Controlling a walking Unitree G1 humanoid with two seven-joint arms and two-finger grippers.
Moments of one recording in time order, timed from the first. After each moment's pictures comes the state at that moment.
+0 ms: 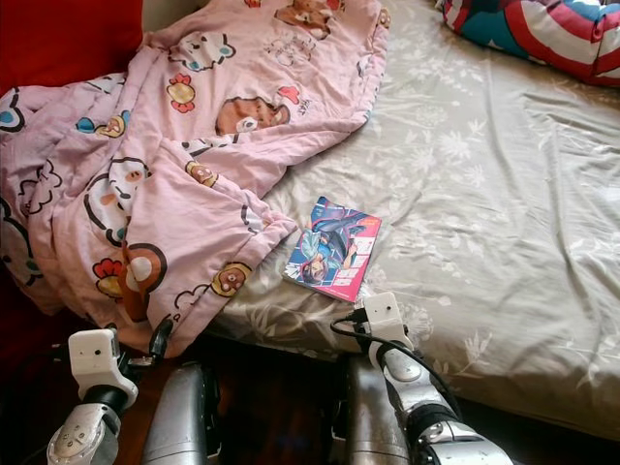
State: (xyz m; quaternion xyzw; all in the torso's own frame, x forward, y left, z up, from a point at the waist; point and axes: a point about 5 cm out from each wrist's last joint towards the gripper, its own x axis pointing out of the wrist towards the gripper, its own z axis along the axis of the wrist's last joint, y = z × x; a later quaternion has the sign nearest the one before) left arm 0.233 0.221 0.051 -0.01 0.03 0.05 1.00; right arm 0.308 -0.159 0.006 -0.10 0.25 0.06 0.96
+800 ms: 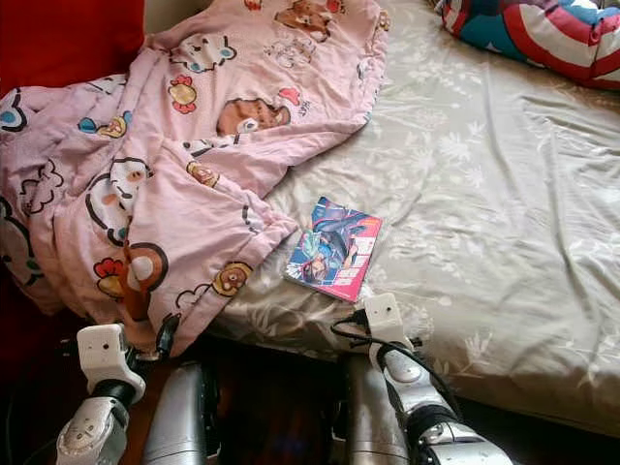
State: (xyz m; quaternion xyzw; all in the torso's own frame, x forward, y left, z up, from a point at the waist) left arm 0.242 0.218 0.051 -0.01 0.04 0.05 1.00; right arm 0.307 -0.160 0.005 -0.10 0.25 0.05 0.96
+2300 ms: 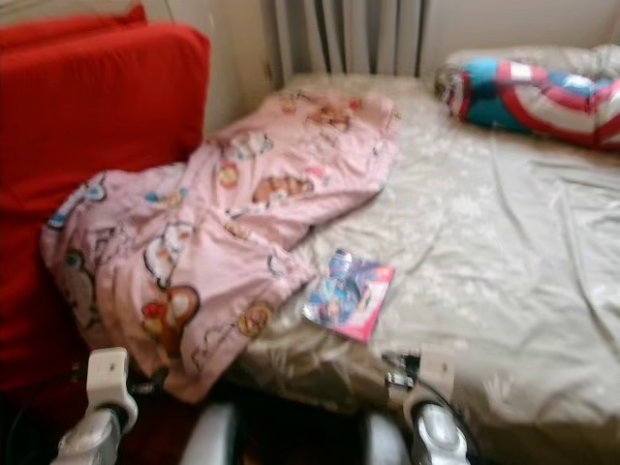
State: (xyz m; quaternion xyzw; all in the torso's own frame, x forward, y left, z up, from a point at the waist) left arm 0.246 0.252 -0.020 0.00 0.25 0.09 0.96; right arm 0.238 -0.200 -0.045 0.06 0.30 -0.10 0.95
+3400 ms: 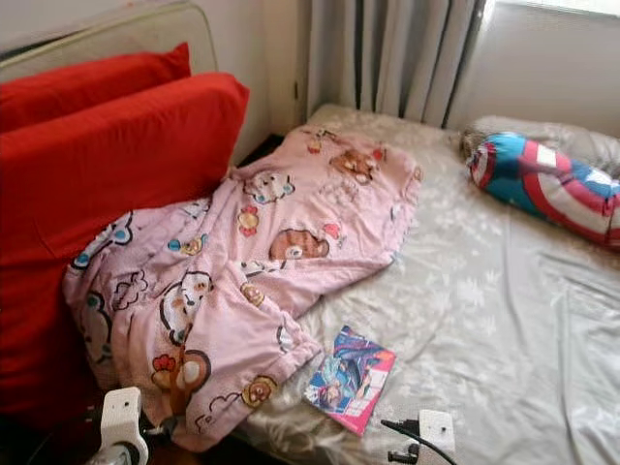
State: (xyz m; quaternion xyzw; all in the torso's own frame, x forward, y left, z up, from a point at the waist) left arm 0.206 0.233 -0.062 -0.03 0.38 0.11 0.92; right arm 0.172 -0.209 -0.085 0.03 0.45 -0.07 0.89
